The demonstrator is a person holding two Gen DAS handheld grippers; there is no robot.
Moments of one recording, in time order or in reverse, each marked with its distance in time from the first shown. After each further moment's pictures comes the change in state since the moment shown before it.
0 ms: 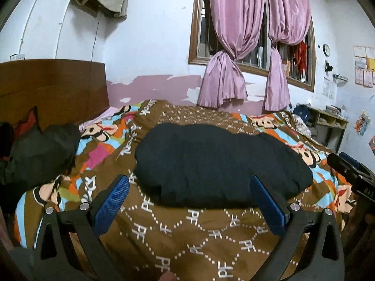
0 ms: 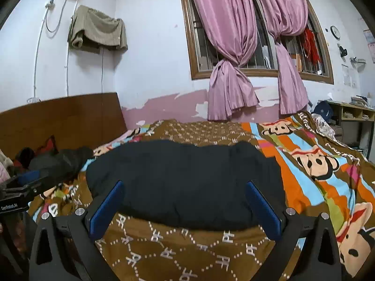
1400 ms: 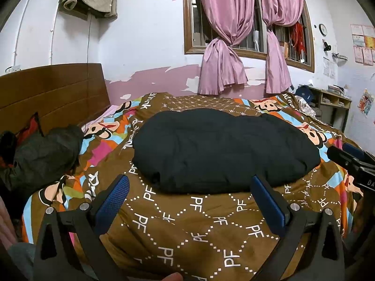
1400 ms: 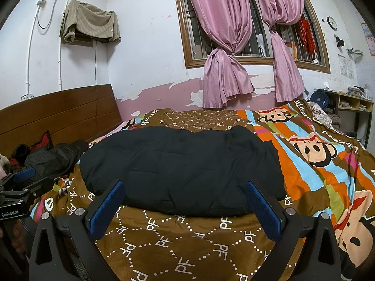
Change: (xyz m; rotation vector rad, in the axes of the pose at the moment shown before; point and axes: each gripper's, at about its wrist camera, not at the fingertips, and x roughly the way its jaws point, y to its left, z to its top) left arm 0.011 -0.012 -0.024 0.077 0.051 0.036; right arm 0.007 -0.007 -0.013 0.030 0.047 -0.019
